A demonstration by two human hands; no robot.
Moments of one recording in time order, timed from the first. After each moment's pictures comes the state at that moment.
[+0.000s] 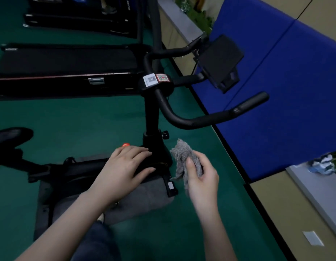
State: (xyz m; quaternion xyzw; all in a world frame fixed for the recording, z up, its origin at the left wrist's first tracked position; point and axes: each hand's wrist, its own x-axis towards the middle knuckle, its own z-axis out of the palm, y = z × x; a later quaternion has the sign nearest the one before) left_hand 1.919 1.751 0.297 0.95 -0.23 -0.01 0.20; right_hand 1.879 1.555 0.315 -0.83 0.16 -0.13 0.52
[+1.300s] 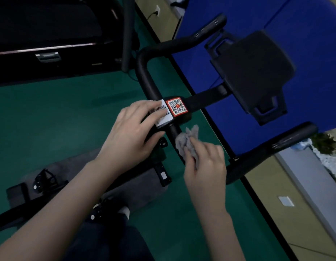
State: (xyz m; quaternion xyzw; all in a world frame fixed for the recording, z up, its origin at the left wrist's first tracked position) left_hand 2.170 1.766 0.302 0.88 -0.34 0.12 0.32; right_hand 2.063 1.622 0.337 -0.96 0.14 -0.17 0.17
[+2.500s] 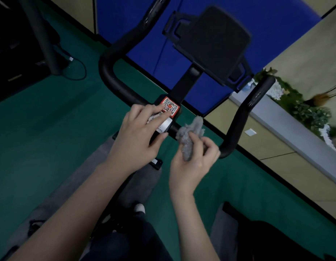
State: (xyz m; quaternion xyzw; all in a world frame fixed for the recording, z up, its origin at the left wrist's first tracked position) left_hand 2.233 1.771 0.294 0.75 -0.51 0.05 0.42; right_hand 2.117 1.710 0.291 -0.77 0.43 -0.46 0.11
